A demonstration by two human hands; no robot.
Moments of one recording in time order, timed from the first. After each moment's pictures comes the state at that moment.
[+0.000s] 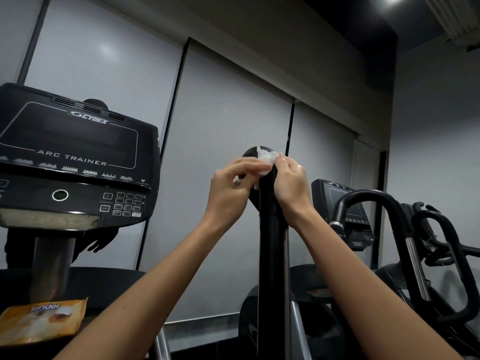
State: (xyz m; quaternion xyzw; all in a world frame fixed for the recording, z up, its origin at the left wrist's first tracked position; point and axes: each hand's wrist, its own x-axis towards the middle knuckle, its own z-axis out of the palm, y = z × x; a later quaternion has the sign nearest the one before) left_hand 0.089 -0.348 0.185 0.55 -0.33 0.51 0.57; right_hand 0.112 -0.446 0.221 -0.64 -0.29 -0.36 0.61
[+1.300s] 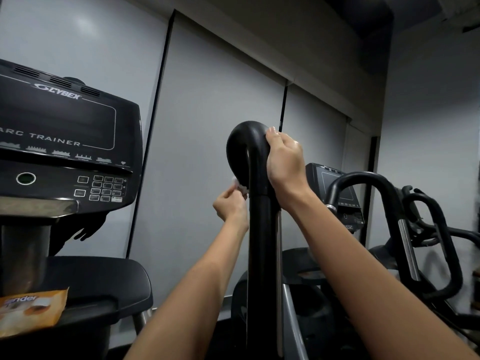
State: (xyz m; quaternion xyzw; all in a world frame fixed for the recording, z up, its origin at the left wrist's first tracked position) left_hand 0.199 -0.390 0.155 0.37 0.03 0.32 0.87; right_hand 0.106 -0.449 0.219 -0.63 -0.30 -0.39 0.60
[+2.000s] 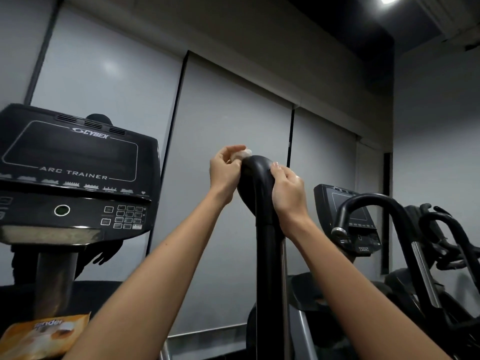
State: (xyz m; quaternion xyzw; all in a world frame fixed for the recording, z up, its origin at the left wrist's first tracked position) left_hand 0.143 -0.339 0.246 0.52 -0.20 0.45 0.69; right_hand 0.107 -0.448 0.219 -0.62 -0.27 -0.34 0.65
